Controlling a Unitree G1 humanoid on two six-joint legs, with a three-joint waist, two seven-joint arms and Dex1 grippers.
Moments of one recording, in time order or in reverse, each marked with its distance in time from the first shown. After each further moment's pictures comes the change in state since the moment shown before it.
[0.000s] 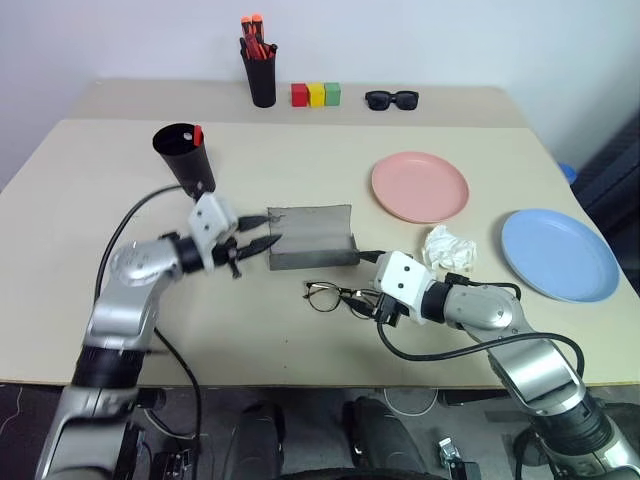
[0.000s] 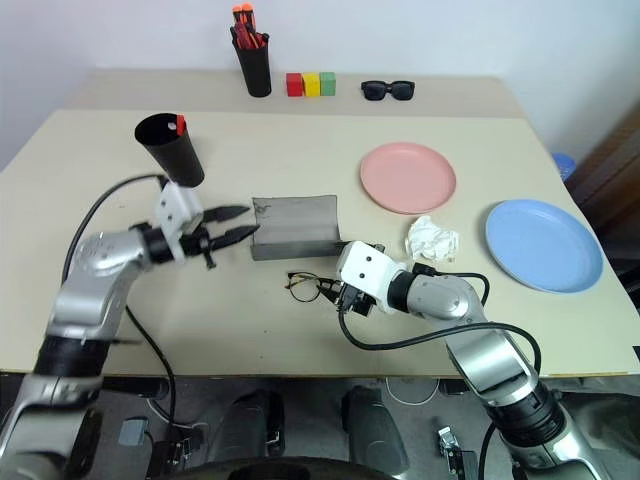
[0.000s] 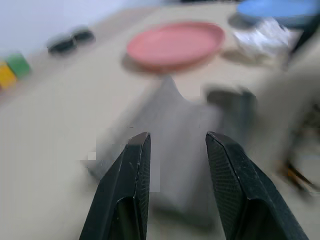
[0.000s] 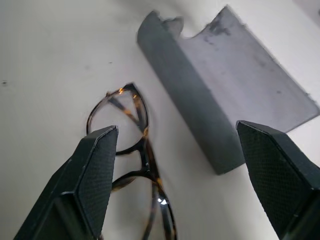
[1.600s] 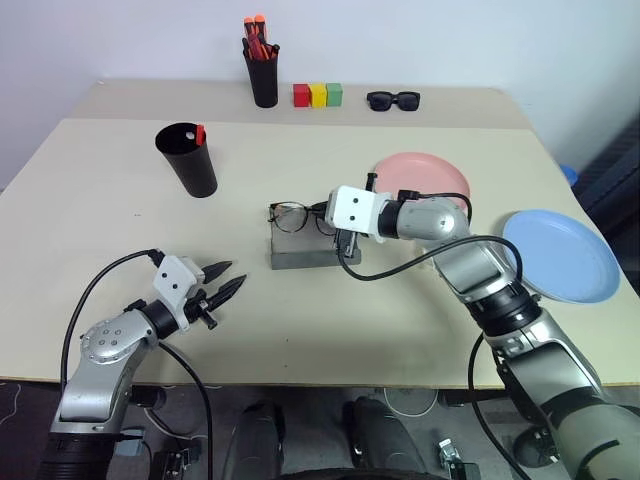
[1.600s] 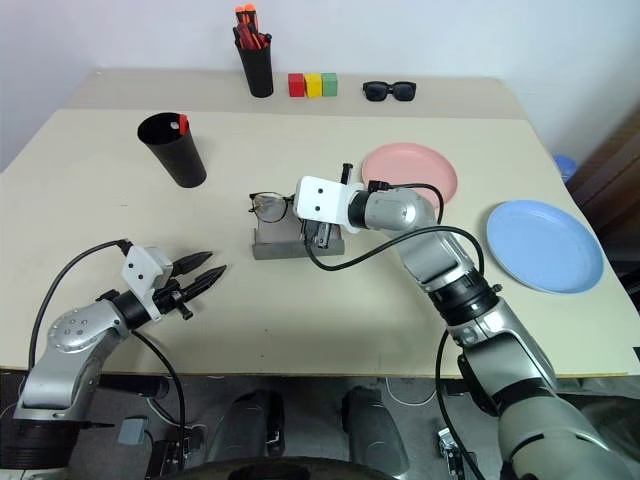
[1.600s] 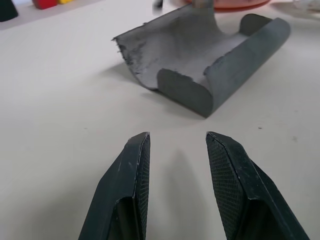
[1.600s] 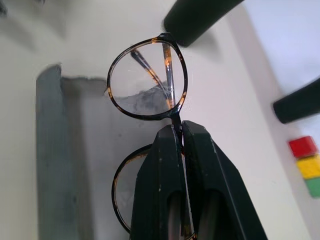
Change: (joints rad) left arm 0.315 -0.009 0.099 -0.095 -0.019 -0.071 0.221; right arm -0.575 0.178 0.132 0.723 -0.182 -0.474 0.092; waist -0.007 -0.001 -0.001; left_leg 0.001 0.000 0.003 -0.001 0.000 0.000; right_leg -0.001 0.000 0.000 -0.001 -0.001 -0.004
